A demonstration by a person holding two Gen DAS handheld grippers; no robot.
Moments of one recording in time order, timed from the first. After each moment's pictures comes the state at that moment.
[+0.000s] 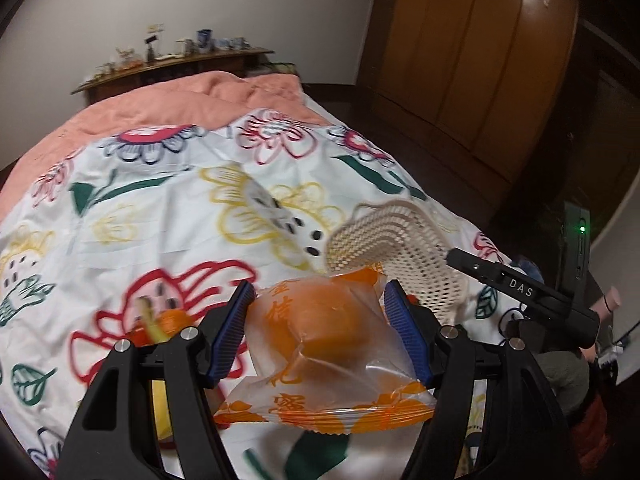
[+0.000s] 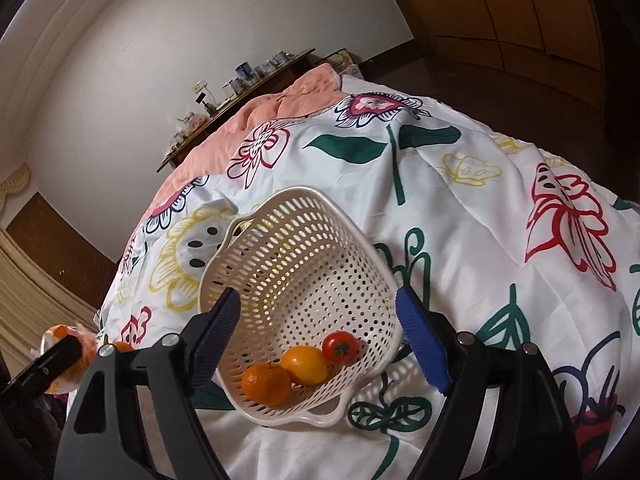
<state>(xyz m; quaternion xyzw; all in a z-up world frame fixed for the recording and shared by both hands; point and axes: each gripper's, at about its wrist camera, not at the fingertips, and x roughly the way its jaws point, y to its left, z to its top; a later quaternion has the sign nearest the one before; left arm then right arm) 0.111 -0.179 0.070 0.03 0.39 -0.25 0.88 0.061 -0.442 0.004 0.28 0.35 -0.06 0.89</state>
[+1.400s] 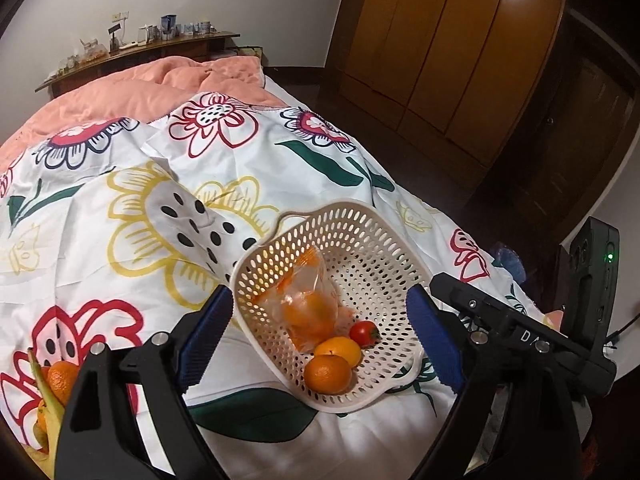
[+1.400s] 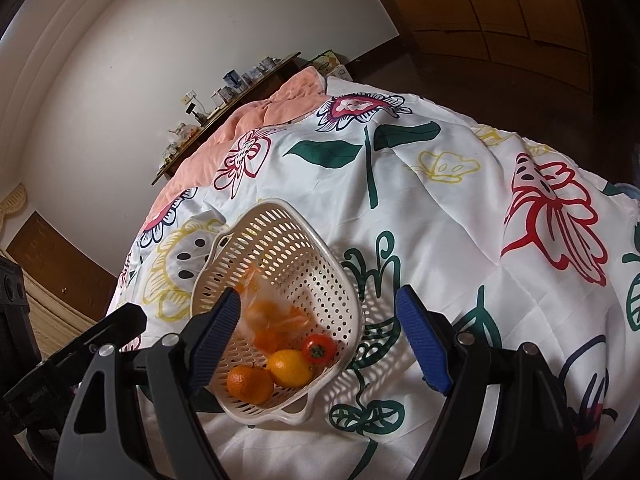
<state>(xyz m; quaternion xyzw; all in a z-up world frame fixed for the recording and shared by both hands) 0.148 -0.258 0.041 0.03 0.41 -0.30 0.86 0.050 -0.465 -0.001 0.31 0.35 -0.07 0.88</state>
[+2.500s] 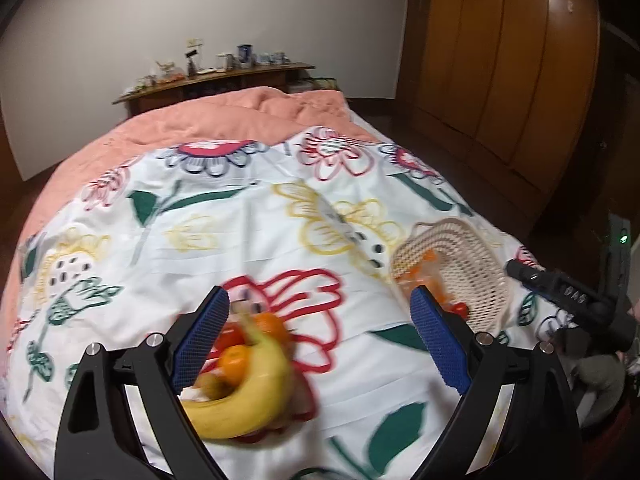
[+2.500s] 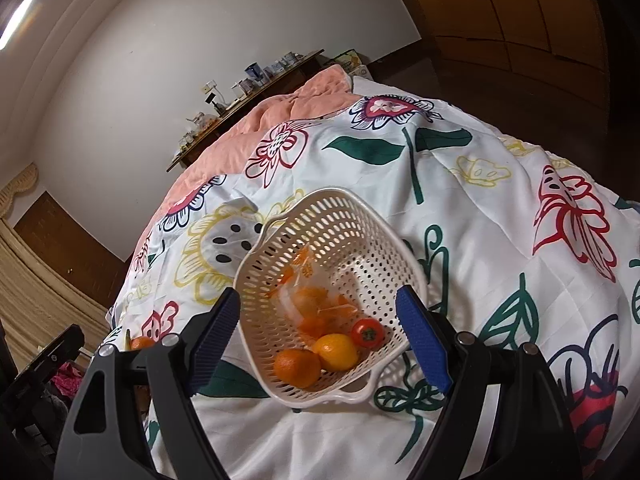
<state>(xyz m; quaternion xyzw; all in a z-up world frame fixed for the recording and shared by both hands) 0.105 -0.118 0.090 0.05 0.36 -0.16 0.92 0.049 -0.424 0.024 0.29 0.35 -0.04 0.89</state>
